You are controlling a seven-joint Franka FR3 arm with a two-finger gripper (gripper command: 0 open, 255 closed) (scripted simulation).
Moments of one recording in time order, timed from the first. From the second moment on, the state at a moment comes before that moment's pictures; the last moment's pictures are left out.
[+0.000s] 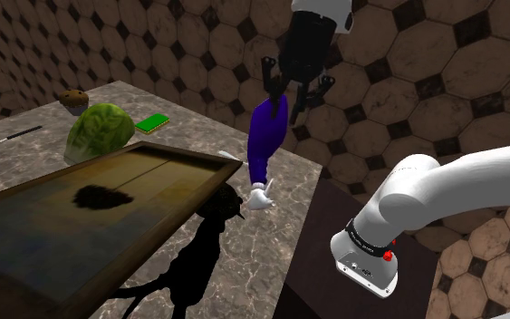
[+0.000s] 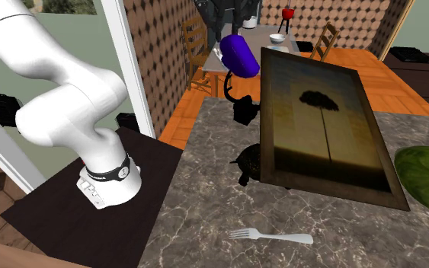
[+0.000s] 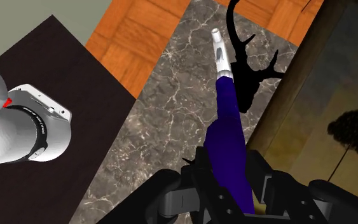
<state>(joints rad) 0.02 -0.67 0.29 -2.18 0.53 1.47 1.12</state>
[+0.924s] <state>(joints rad) 0.03 -0.71 0.33 -2.39 0.57 1.63 1.05</state>
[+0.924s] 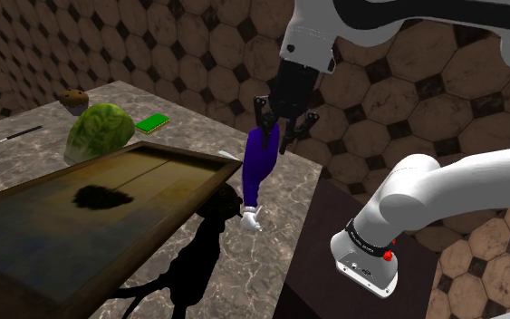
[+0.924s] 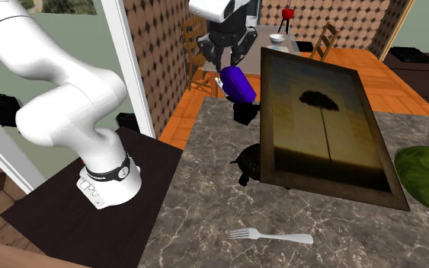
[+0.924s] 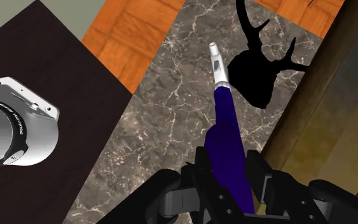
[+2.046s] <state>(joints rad) 0.04 -0.69 0.39 -2.59 0.63 1.84 0.98</state>
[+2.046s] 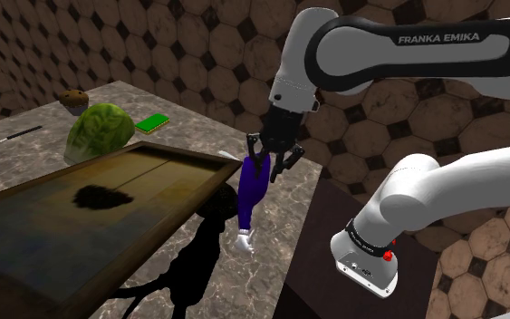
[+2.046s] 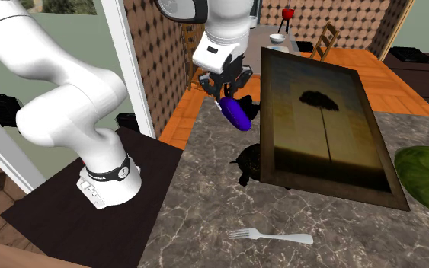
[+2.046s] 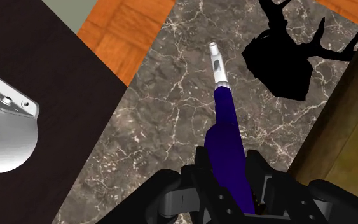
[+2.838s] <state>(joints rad) 0.05 -0.62 0.44 -2.70 0.69 2.01 0.92</state>
